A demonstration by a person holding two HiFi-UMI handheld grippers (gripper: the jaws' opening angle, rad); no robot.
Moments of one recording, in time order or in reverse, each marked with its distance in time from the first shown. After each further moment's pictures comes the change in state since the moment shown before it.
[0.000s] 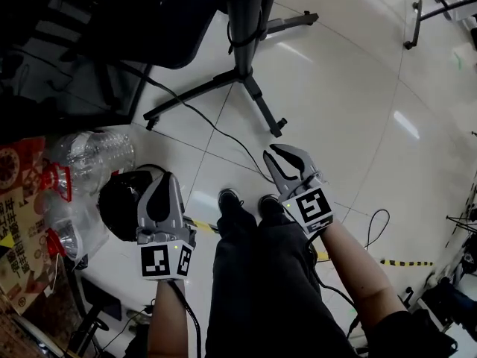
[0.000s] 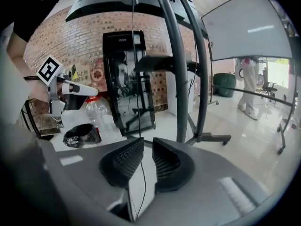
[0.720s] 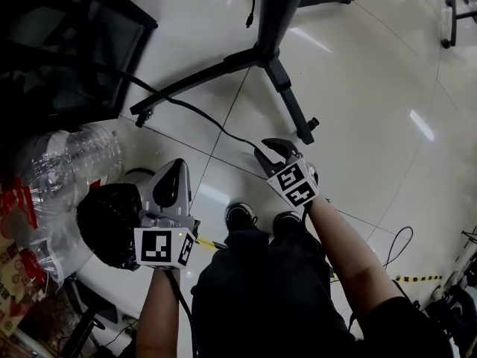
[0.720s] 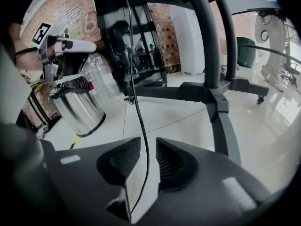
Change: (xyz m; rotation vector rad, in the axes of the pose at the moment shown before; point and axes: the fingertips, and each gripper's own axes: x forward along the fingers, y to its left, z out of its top) left arm 0.098 0.038 -0.160 0.043 0.085 -0.085; right arm 0.176 0.018 -0.239 0.006 0.320 0.171
